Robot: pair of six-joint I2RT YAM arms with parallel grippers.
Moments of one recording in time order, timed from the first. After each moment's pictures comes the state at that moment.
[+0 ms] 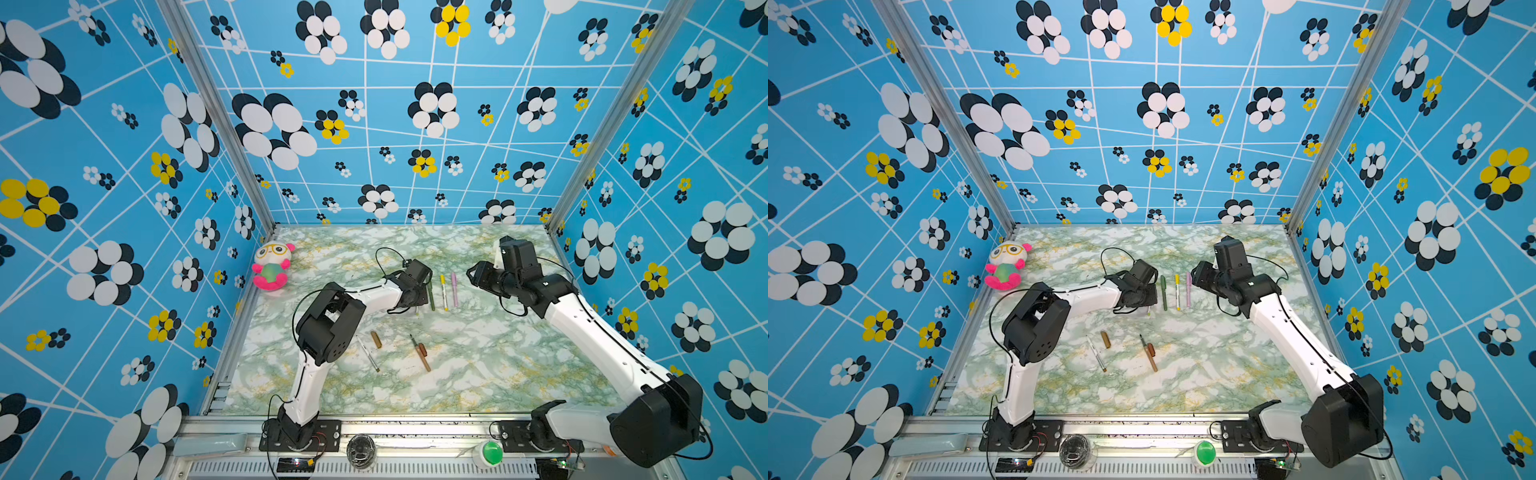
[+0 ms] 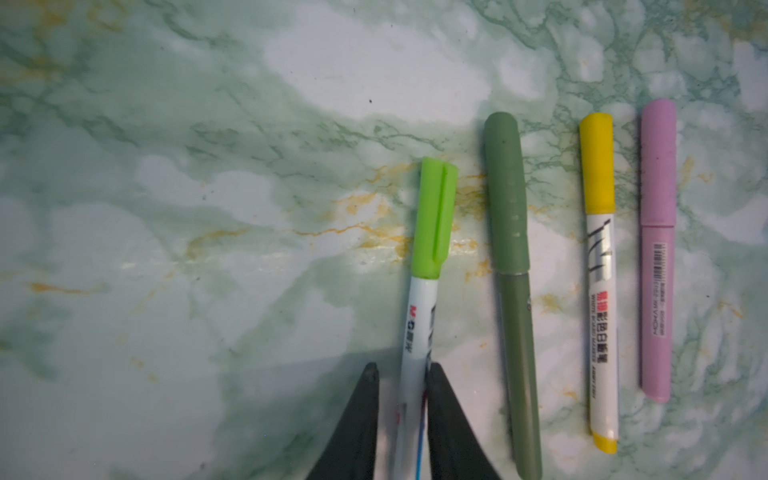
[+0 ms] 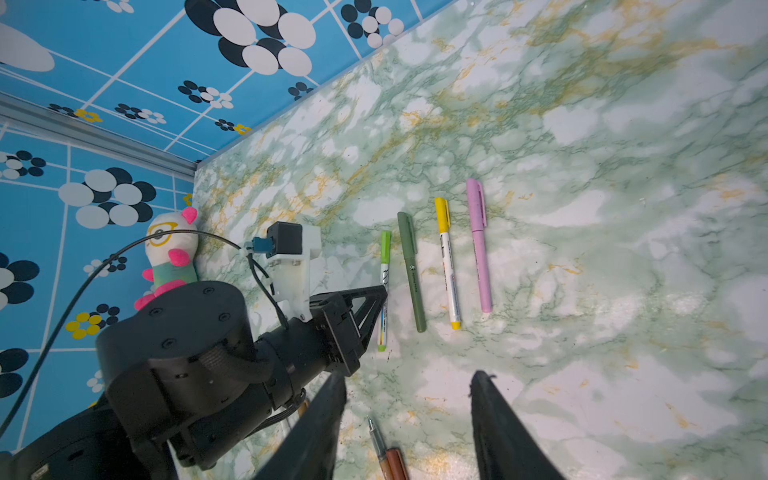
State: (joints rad) left arm -0.69 2.11 1.42 -0.31 -0.06 -0.71; right arm 0.36 1.30 1.14 -0.57 -0.06 0.64
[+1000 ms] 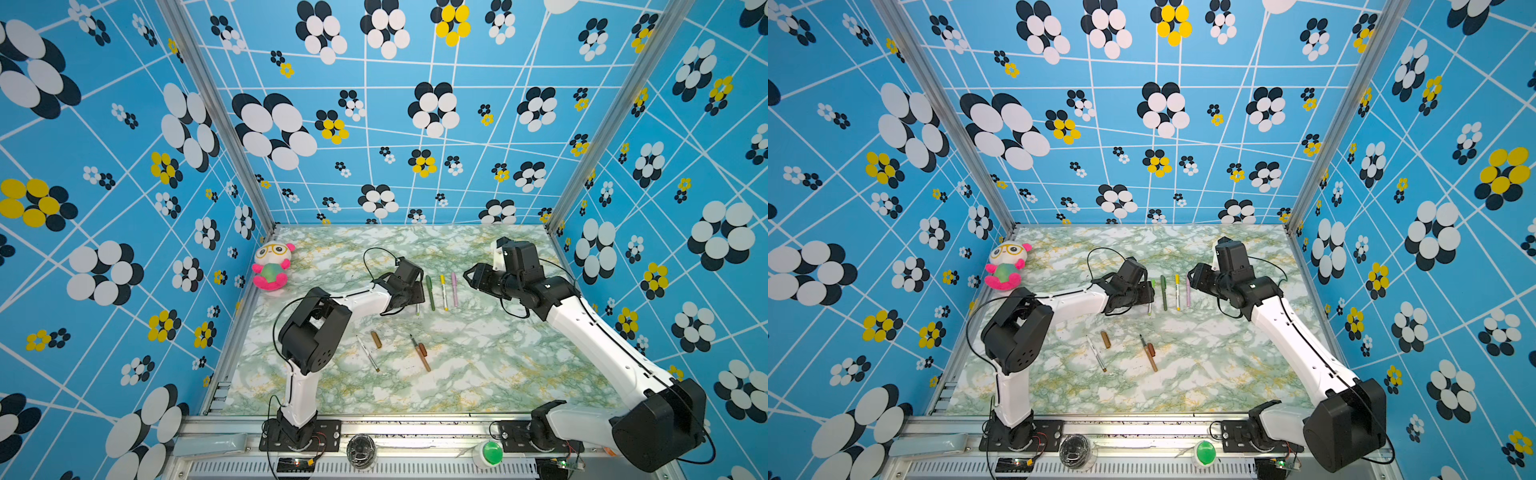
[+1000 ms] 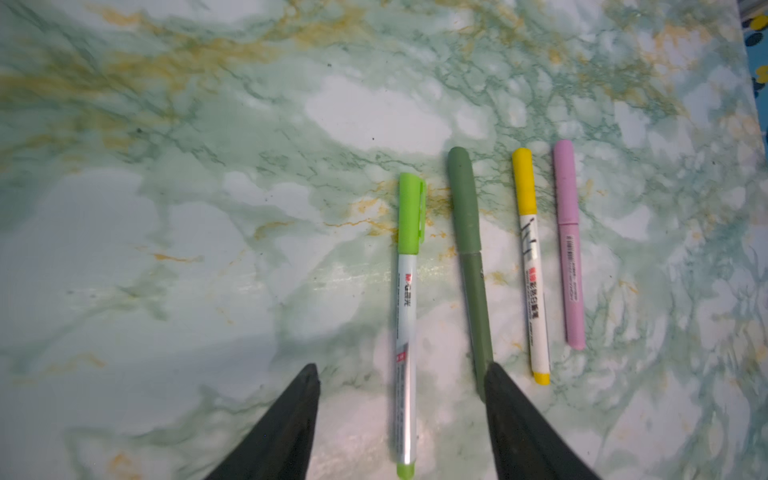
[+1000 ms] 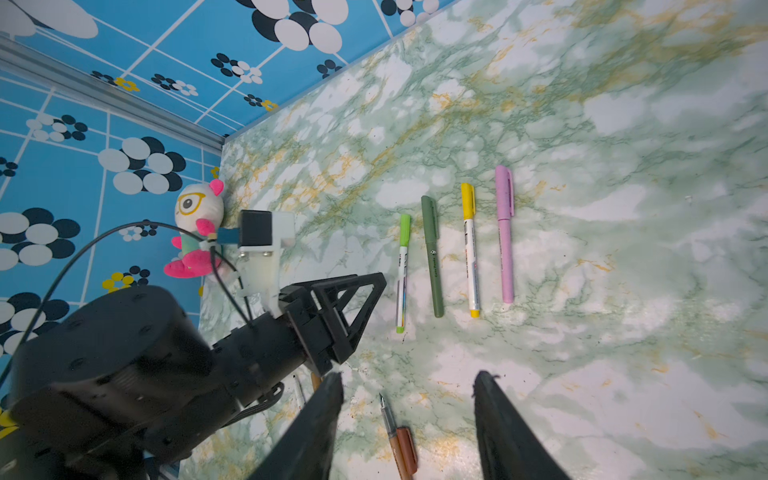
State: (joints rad) left arm -0.66 1.86 1.19 -0.14 -0.04 -0.69; right arm 0.37 1.28 1.11 -0.55 -0.15 0.59
